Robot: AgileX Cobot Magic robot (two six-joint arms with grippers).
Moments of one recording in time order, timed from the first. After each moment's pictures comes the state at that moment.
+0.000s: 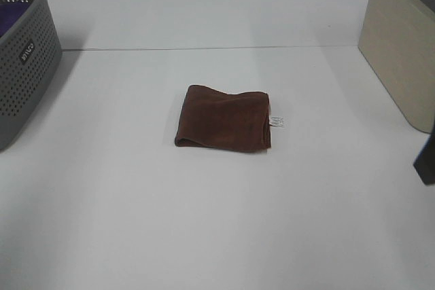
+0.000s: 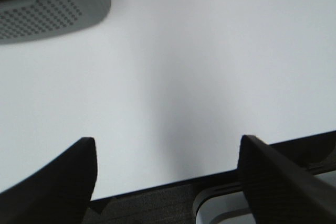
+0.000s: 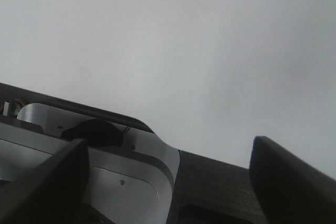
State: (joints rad) left arm -0.22 0.75 -0.88 0.02 1.22 -0.07; right arm 0.25 1.06 -0.87 0.10 1.15 0.00
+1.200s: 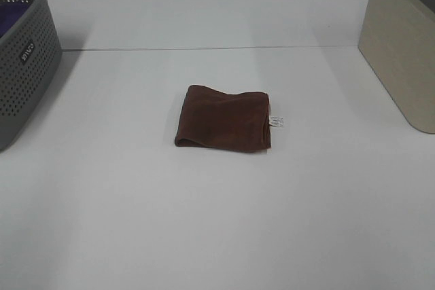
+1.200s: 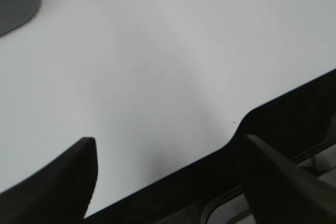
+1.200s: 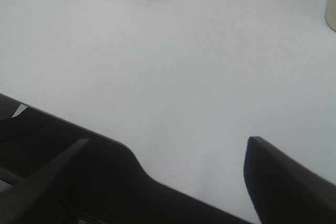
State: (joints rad) left arm -0.22 0.42 -0.51 -0.14 1.06 0.19; right arm 0.25 0.25 -0.51 0.09 1.07 -0.15
